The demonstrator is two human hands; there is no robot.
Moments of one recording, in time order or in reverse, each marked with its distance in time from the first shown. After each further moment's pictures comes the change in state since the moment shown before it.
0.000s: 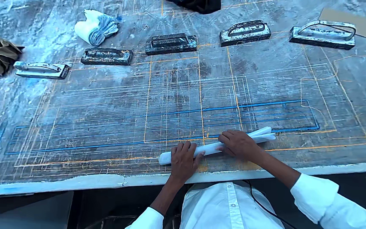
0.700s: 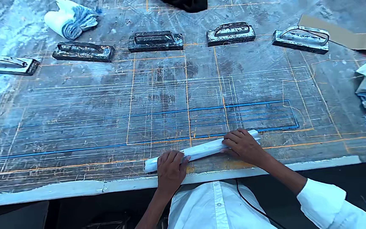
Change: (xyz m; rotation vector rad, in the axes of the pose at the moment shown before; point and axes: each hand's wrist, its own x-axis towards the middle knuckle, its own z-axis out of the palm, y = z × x) left_hand -0.026 0.015 0.000 -0.128 0.147 -0.065; right_hand -0.056 0.022 -0.018 -0.084 0.104 0.000
